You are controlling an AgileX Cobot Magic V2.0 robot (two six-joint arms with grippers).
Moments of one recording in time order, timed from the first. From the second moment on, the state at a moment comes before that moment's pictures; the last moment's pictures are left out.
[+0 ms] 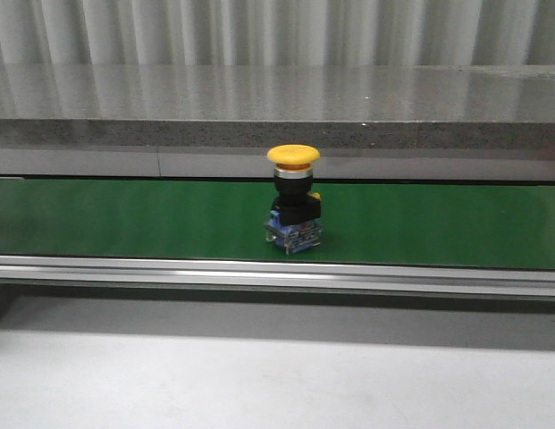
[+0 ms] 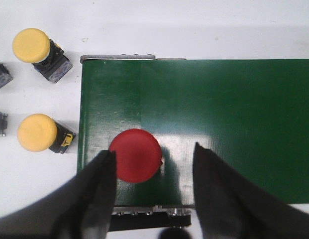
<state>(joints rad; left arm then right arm) -0.08 1.34 -1.14 0.00 0.86 0.06 -0.07 0.18 -0.54 0.24 0.69 -0.30</state>
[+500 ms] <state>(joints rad) -0.13 0.81 -0.77 -0.02 0.71 0.06 -0.03 0.24 -0.54 0.24 0.71 -0.30</state>
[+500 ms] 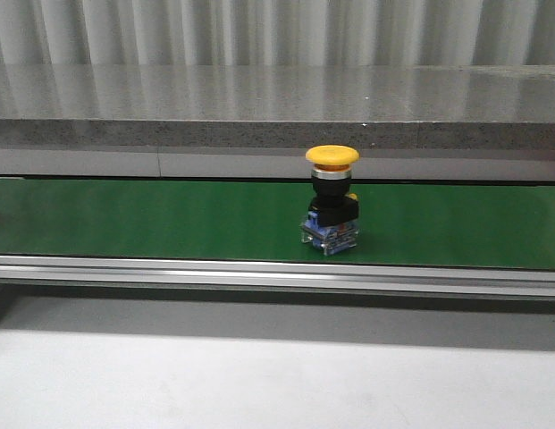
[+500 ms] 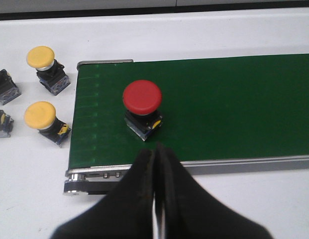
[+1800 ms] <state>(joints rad) -0.29 0.54 -0.65 0.02 0.68 0.06 0.32 1.54 -1.12 0.29 0.85 -0.30</state>
